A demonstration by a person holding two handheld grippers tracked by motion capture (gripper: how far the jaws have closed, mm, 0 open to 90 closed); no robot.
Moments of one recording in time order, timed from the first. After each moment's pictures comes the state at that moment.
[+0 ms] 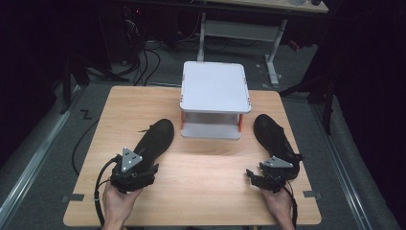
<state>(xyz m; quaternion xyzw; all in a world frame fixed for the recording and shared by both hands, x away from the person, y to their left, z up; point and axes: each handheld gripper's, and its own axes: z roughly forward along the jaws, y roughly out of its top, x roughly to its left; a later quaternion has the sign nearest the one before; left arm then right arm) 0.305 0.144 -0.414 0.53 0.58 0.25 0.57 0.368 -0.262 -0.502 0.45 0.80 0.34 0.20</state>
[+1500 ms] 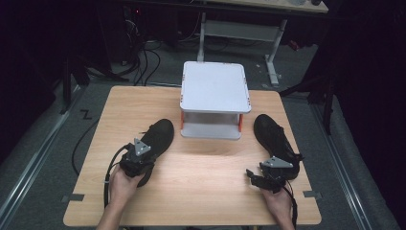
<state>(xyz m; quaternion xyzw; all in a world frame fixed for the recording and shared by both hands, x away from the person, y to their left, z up) 0.368 0.153 -0.472 0.59 0.57 0.25 0.51 0.368 -0.262 -0.502 0.45 0.80 0.34 0.20</state>
